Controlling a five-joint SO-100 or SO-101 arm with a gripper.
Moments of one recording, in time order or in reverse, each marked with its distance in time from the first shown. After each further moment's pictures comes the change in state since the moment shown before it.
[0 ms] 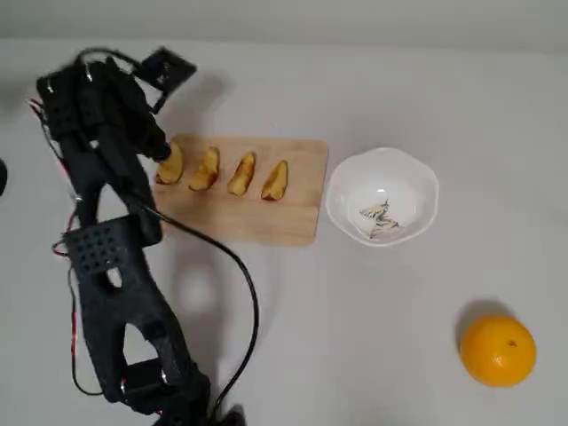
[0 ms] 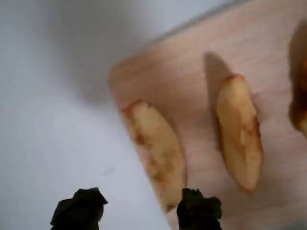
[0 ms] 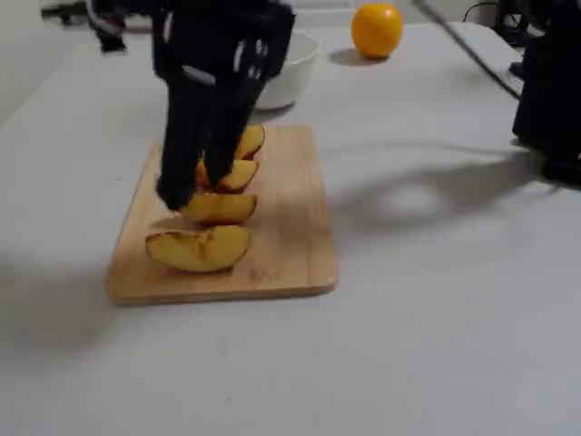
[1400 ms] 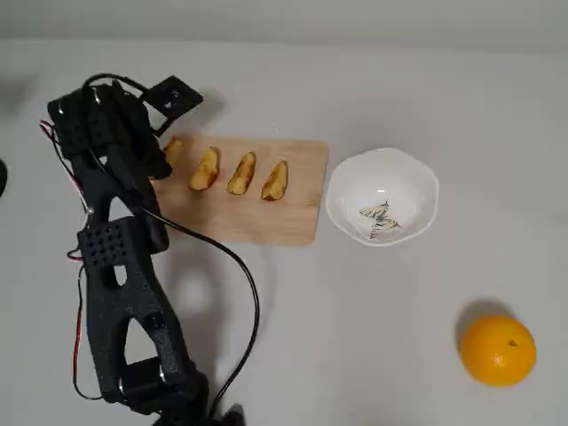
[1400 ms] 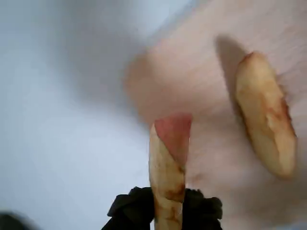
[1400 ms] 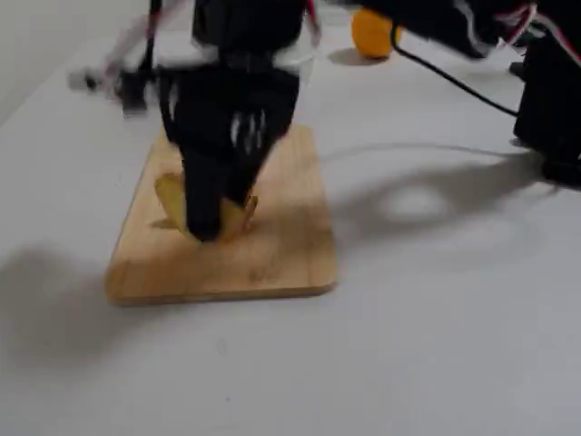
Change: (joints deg) arm -1.7 -1.9 -11.5 1.5 12.8
